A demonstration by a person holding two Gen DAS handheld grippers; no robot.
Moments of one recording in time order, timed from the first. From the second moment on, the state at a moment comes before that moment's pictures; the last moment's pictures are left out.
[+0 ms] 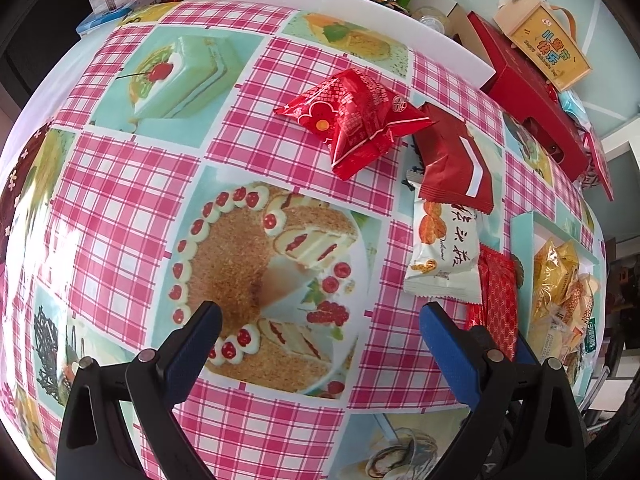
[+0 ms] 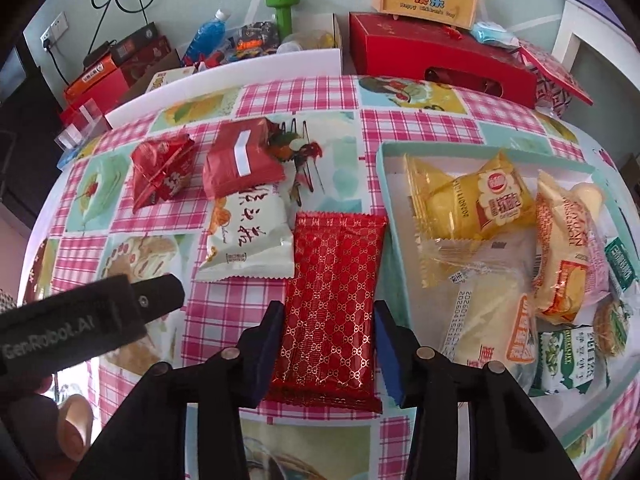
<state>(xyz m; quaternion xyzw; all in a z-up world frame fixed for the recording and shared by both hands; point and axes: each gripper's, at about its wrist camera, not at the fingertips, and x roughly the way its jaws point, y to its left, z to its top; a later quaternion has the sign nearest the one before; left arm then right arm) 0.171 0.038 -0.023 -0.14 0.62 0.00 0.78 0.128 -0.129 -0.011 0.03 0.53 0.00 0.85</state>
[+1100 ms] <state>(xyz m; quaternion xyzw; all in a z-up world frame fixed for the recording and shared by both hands) 0.244 -0.050 -0.026 -0.04 0.60 -0.08 0.80 0.126 -0.142 -0.009 0.07 0.54 0.01 0.84</state>
